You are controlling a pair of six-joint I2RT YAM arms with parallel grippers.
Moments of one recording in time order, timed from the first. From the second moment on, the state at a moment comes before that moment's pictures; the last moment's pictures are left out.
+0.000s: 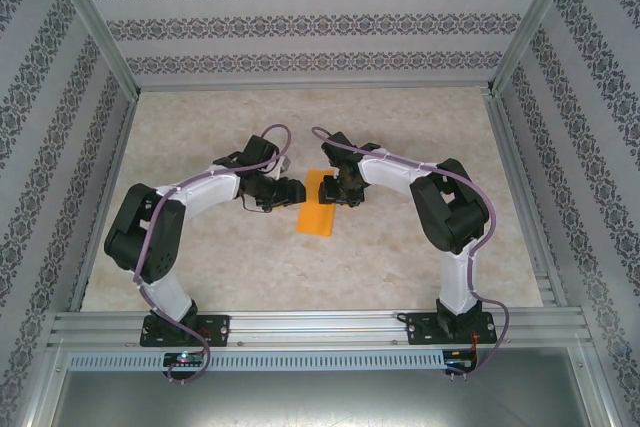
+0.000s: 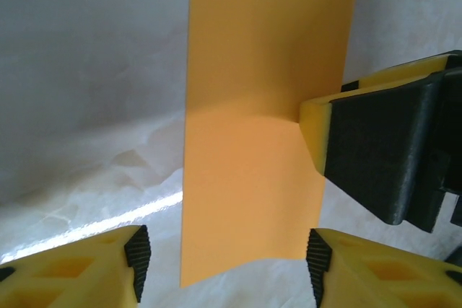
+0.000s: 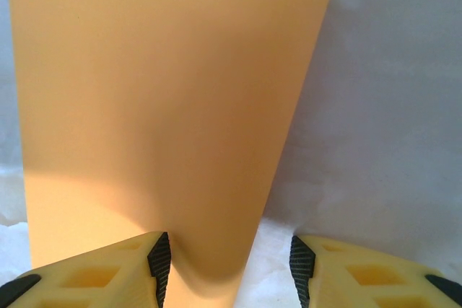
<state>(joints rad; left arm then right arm) -0.42 1.72 1.06 -0.44 0.47 -0.54 0.59 2.00 1.35 -0.67 -0.17 0.60</state>
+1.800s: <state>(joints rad) -0.47 1.97 1.19 -0.36 0.50 -0.51 0.58 1.99 1.34 -0.66 -0.18 0.60</state>
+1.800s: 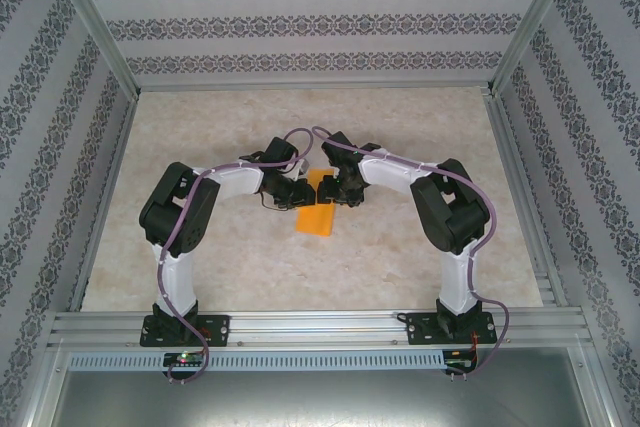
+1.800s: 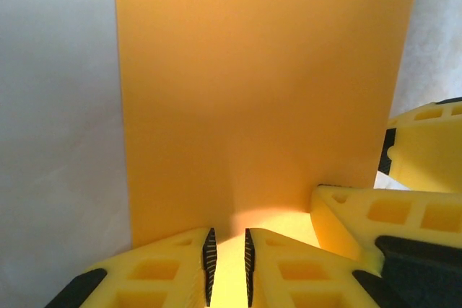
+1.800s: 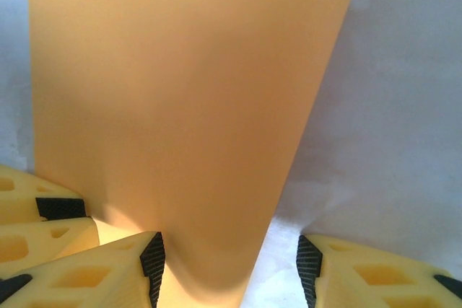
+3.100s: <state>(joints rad) -0.47 1.99 1.22 -0.40 0.49 -0.46 0.53 1.85 1.10 -0.26 -0.47 0.82</state>
